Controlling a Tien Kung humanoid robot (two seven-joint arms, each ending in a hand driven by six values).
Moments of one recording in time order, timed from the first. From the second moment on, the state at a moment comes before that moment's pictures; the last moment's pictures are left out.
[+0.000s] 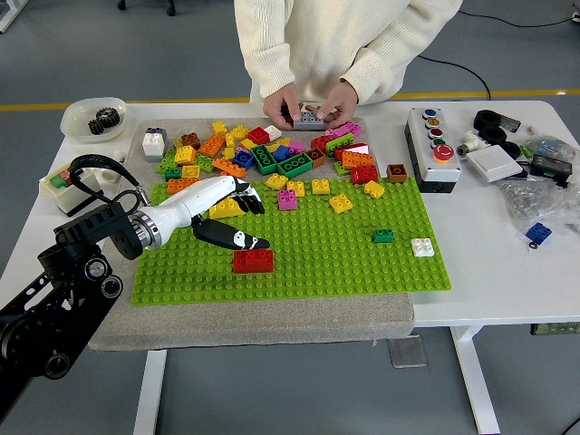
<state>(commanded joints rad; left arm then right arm) -0.43 0.17 -1.21 -1.33 2.01 -0.36 -0.07 0.18 -0.13 1.67 0.18 -2.23 0.16 -0.16</state>
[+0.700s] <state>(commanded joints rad) -0.39 0.20 -1.18 -1.32 2.06 -0.26 -0.25 0.18 -0.13 1.67 0.18 -2.23 0.16 -0.16</state>
